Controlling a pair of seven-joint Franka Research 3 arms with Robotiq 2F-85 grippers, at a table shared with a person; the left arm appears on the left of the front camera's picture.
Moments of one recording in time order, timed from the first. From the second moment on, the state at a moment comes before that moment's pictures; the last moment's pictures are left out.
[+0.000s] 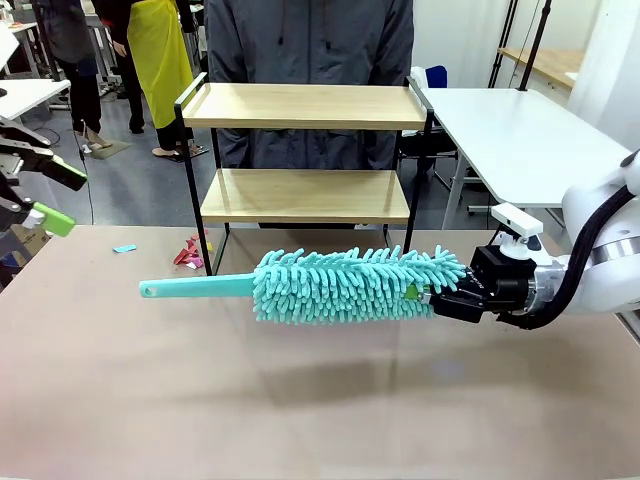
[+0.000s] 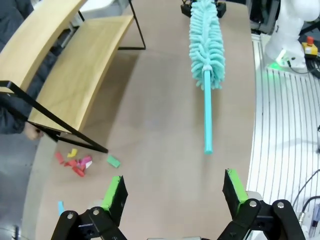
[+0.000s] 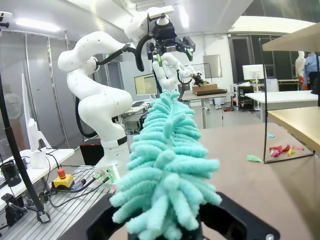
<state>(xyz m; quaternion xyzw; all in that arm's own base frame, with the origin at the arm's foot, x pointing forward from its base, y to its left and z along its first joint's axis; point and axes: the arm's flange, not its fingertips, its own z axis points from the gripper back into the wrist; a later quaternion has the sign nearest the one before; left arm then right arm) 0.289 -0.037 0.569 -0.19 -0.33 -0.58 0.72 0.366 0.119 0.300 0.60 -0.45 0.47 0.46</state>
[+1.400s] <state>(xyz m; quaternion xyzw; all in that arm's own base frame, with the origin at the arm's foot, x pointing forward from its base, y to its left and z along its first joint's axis) 0.287 -0.044 0.571 -0.19 -0.33 -0.58 0.72 0.368 0.045 0.573 0.34 -0.72 0.38 0.48</state>
